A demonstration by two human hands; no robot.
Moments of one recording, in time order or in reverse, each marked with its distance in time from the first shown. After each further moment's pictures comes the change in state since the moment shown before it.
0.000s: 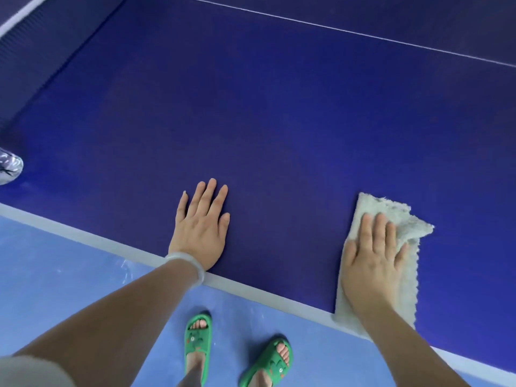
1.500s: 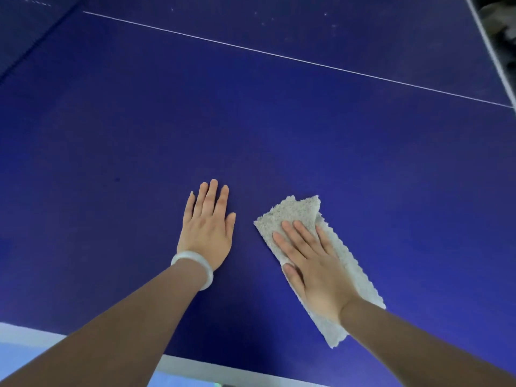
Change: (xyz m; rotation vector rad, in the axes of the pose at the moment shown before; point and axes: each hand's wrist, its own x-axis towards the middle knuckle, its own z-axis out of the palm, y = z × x) left_hand 0.117 0.066 0.001 -0.065 0.000 0.092; right_hand 0.085 -0.019 -0.010 -0.135 -0.098 -0.720
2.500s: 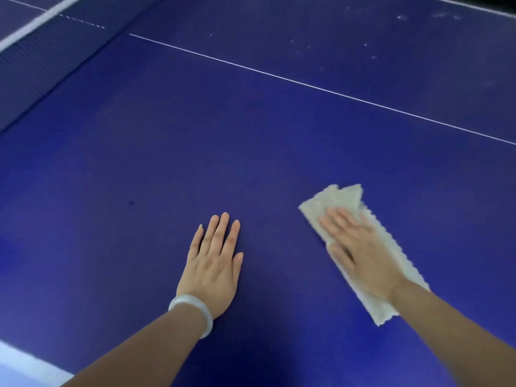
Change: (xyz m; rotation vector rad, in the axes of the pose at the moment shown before) left_hand 0.002 0.006 -0.002 0.095 -0.068 -0.063; right_hand 0.096 0.127 -0.027 0.016 0.054 -0.107
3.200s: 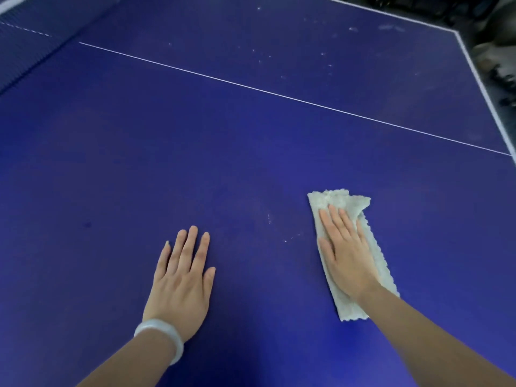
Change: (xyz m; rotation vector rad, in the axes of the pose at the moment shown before) left_hand -0.001 -0.001 0.002 0.001 0.061 0.027; right_hand -0.016 0.003 0.006 0.155 0.082 0.429
